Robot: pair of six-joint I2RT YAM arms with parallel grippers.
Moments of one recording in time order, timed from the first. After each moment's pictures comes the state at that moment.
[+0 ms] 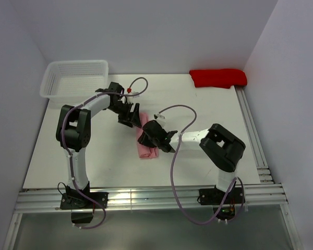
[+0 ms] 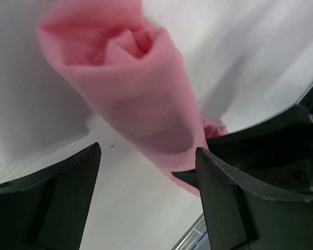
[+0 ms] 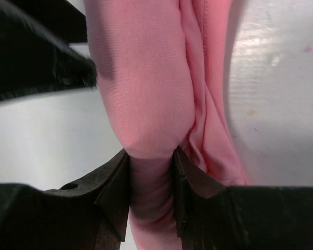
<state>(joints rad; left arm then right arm) -0.30 2.08 1.55 -0.76 0.68 0.01 0.92 1.82 0.96 0.05 0.24 1.07</state>
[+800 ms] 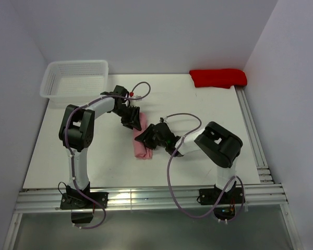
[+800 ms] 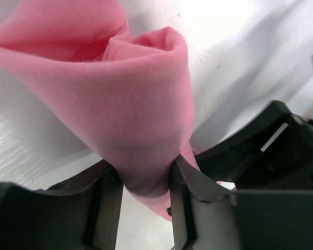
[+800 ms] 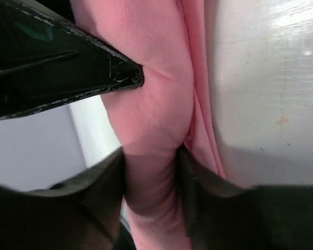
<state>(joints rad) -0.33 2.09 1.49 -0.69 0.63 -0.09 0.83 1.88 0.74 0.61 -0.03 1.32</state>
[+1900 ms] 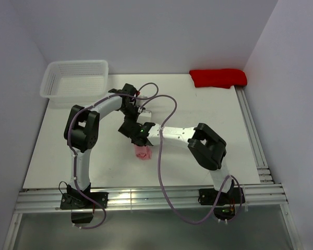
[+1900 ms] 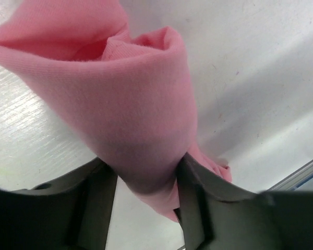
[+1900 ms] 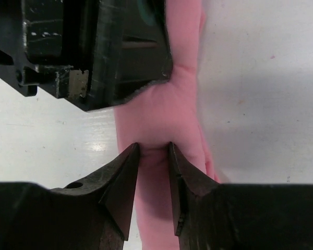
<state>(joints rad) -0.43 2.11 1.61 -0.81 0.40 -0.08 1.04 2.00 1.46 -0.57 0.55 1.07</state>
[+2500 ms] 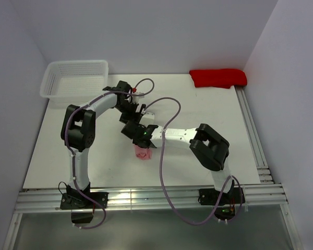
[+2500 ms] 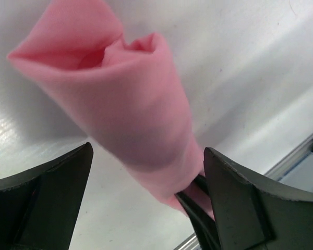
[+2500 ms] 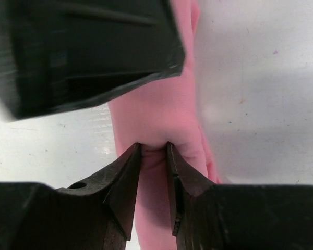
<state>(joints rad) -0.39 2.11 1.64 -0.81 0.48 -0.04 1.04 1.97 1.37 -0.48 0.55 1.11</state>
